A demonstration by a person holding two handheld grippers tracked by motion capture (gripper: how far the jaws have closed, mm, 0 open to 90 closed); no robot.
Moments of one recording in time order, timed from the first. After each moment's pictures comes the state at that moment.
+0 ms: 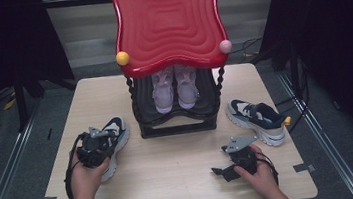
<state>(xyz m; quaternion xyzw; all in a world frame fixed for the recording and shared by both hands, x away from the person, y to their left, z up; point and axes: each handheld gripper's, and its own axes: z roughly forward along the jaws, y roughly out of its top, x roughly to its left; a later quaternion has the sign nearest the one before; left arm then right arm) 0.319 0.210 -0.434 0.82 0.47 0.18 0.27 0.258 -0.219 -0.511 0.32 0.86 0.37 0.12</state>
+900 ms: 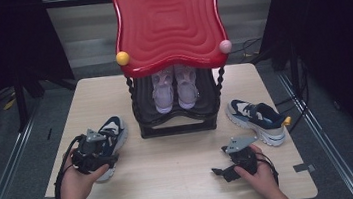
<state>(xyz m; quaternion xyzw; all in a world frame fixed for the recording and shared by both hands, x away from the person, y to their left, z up) 0.301 0.220 -0.419 0.85 0.42 0.16 0.27 0.257 -0.219 -0.510 0.32 0.86 0.37 0.12</state>
